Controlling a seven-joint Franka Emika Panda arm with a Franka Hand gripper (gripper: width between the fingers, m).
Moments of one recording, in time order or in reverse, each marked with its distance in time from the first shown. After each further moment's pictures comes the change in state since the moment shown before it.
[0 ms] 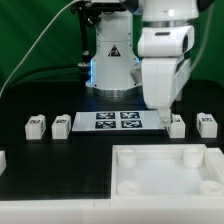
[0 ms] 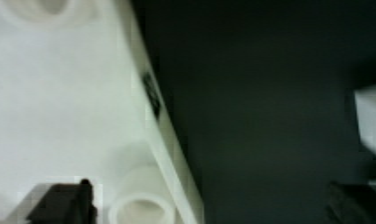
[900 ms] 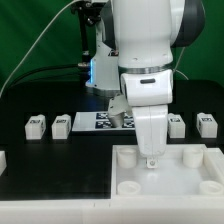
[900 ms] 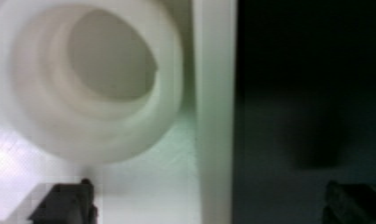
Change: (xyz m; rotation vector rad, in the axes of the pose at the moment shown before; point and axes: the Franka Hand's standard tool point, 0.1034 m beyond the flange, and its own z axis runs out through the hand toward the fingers) arm -0.033 0.057 0.065 0.016 0.019 -0.484
